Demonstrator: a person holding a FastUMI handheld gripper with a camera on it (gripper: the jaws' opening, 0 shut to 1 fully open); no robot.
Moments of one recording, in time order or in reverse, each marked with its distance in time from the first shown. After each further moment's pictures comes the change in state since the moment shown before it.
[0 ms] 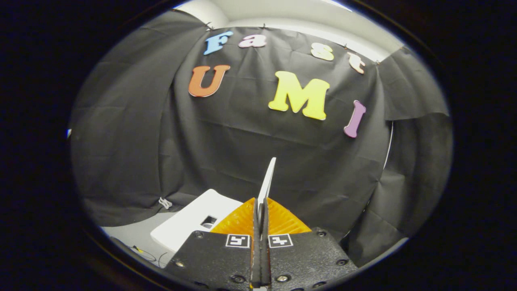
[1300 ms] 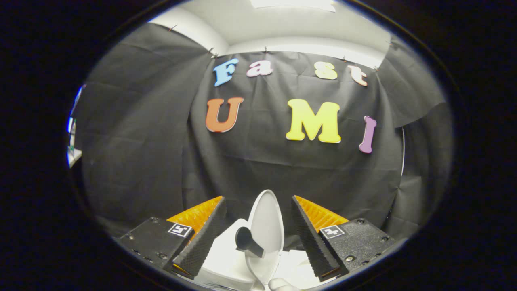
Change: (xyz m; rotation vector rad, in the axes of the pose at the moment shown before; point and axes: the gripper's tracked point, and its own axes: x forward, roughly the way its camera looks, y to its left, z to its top) arm -0.047 0.024 0.069 0.156 -0.244 0.121
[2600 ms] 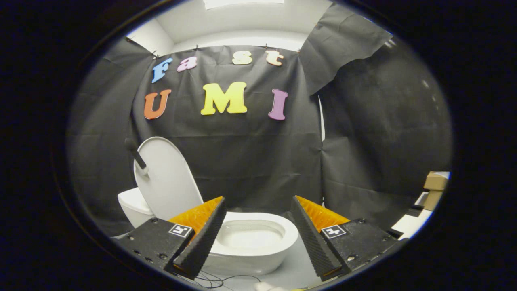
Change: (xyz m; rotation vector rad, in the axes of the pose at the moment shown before) arm -0.215 -0.272 -0.182 0.095 0.102 -0.351
